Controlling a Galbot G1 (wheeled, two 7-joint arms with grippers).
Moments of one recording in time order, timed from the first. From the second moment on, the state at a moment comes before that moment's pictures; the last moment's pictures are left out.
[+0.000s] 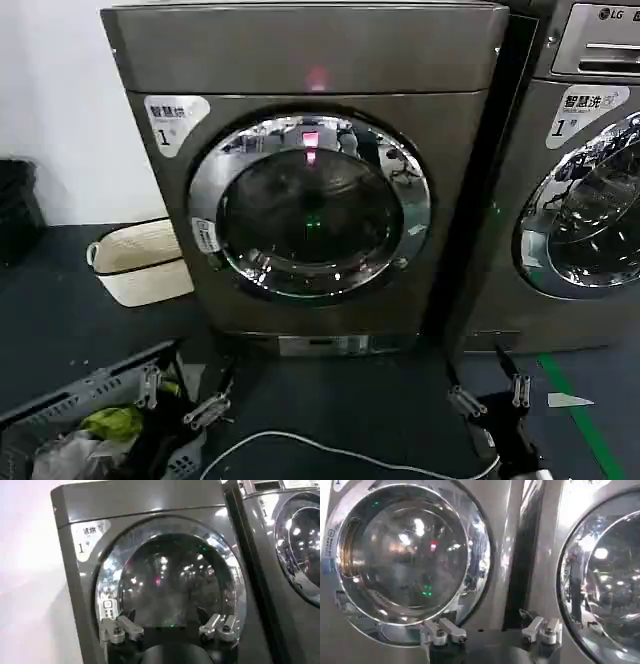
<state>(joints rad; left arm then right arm) 1.72 -1.48 -0.70 -2.38 -0.01 -0.13 0.39 -1.63 1.29 0.68 2.18 0.16 0.11 -0.13</state>
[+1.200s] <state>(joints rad) 1.76 -1.51 -0.70 -2.40 0.01 -0.12 0.40 -0.63 1.06 -0.07 1.72 0.37 0.11 -0.20</state>
